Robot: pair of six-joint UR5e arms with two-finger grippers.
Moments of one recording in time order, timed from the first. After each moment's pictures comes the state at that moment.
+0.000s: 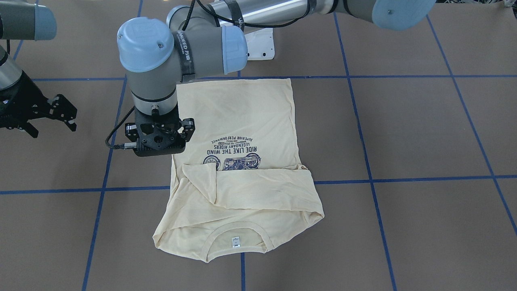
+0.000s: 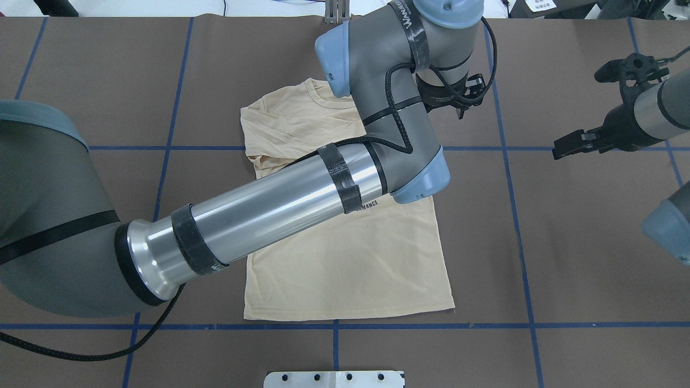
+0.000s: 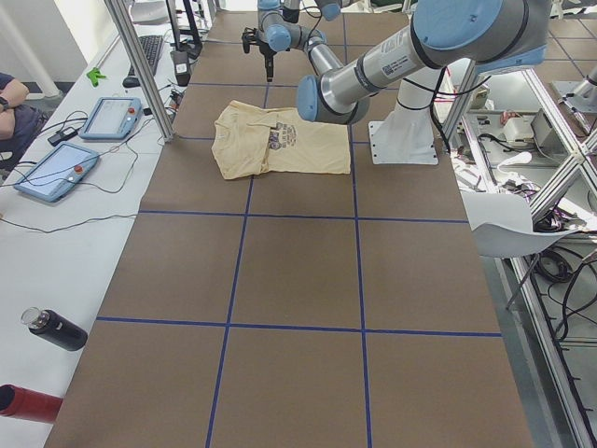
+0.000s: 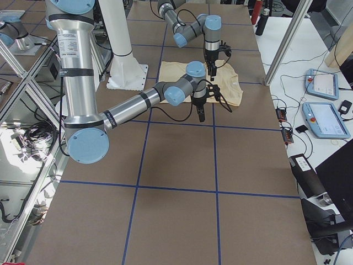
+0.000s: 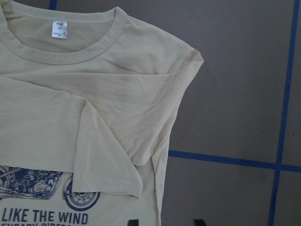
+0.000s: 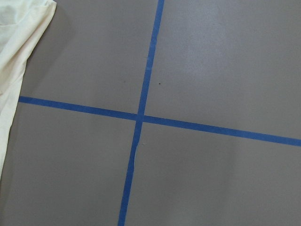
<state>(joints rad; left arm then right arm) -0.61 -2.95 -0.94 -1.77 -1.97 -1.33 0.99 -1.48 1.96 -1.36 2.10 0.71</state>
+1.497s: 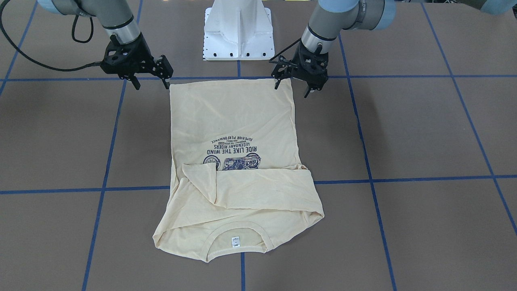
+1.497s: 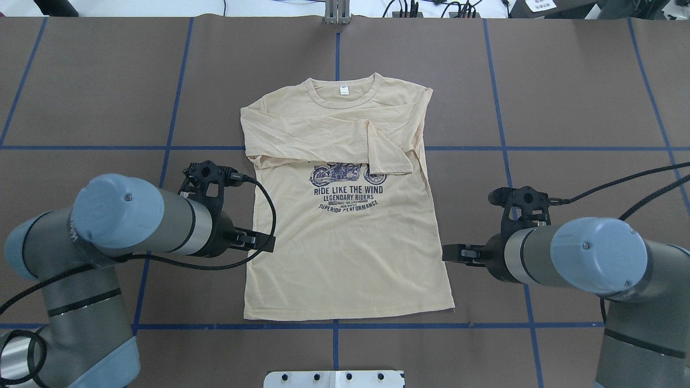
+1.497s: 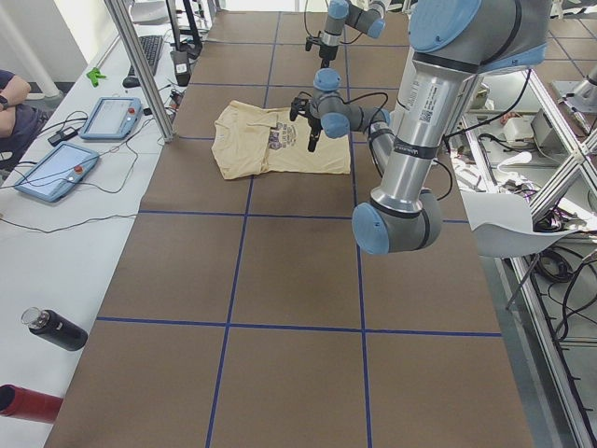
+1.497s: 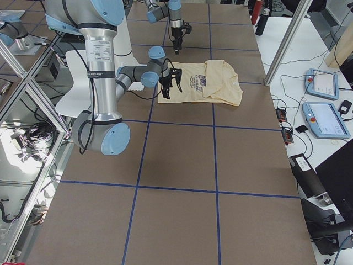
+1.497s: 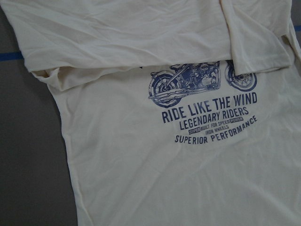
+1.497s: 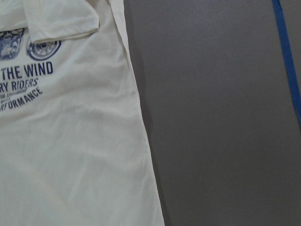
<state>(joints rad) -0.42 -1.86 -2.00 -1.88 -1.80 -1.17 0.34 -1.51 2.19 -1.35 1.65 1.46</state>
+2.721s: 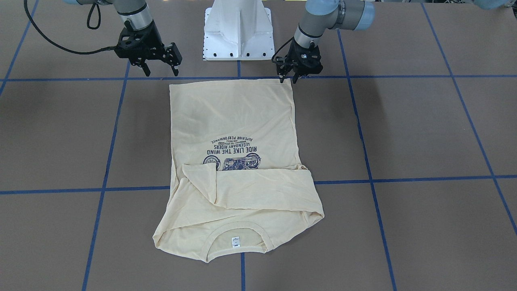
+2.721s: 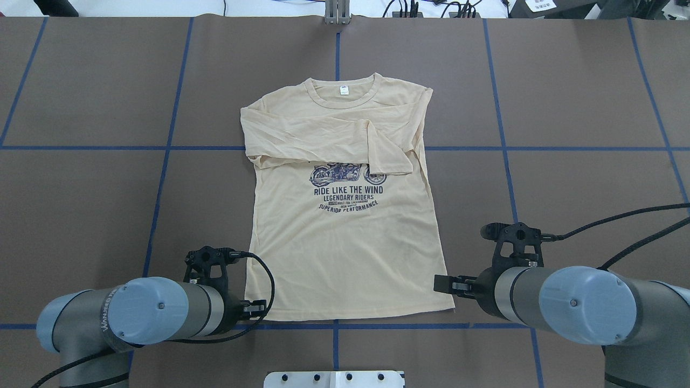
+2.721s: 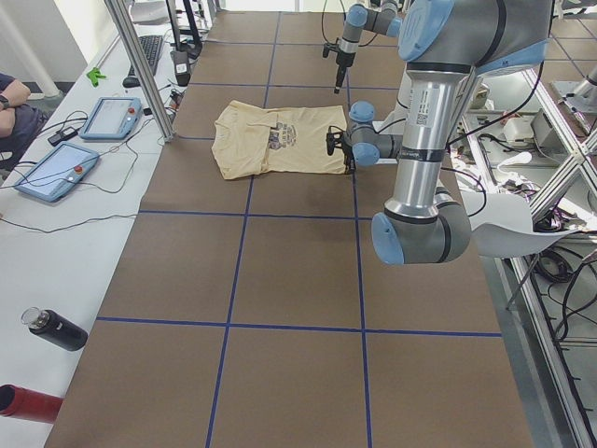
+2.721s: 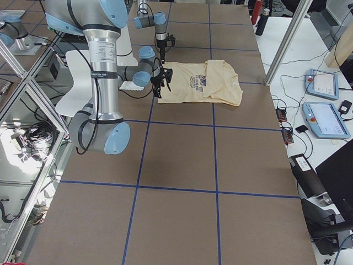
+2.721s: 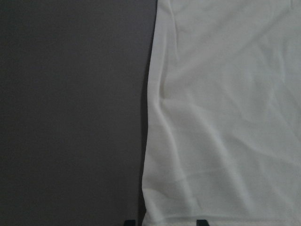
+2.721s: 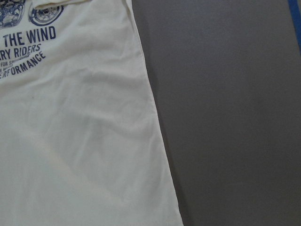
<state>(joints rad) -0.21 -1.81 -1.95 -1.93 -1.68 -1.51 0.25 -1.52 2.21 -1.35 1.57 1.54</state>
